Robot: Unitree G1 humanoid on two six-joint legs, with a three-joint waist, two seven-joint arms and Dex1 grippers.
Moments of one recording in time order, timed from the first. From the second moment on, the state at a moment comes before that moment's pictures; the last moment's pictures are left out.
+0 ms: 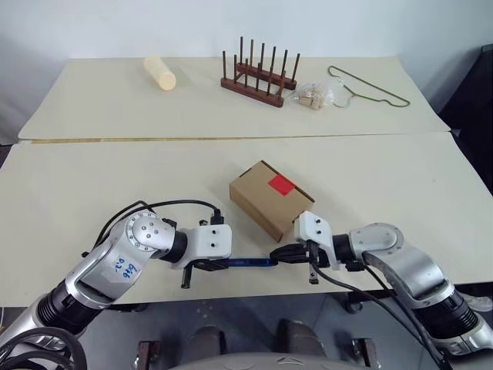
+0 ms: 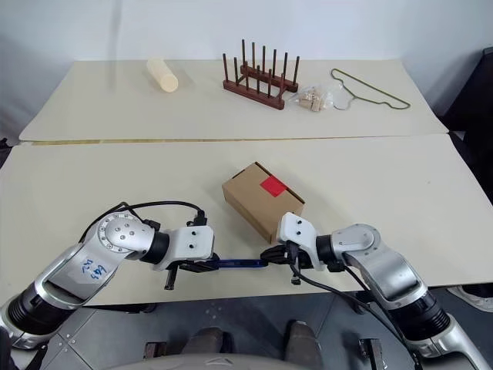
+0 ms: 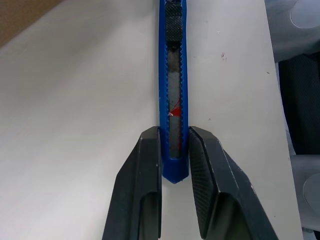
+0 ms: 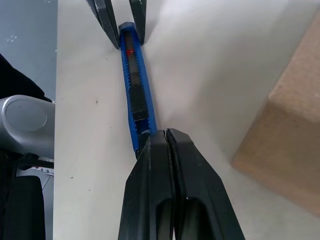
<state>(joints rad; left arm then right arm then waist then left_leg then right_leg) -0.44 0.84 -0.42 -0.54 -0.04 0.78 -1.07 -0.34 -0.70 0.31 -0.31 0.33 0.55 1.06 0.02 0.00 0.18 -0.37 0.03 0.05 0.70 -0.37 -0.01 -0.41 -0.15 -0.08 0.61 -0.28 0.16</state>
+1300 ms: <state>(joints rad) -0.46 0.84 -0.43 -0.54 -0.04 0.81 -1.07 -0.37 -0.59 0.41 -0.23 0.20 0.35 1.09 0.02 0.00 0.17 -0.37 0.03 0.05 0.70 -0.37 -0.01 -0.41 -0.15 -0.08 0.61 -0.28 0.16</state>
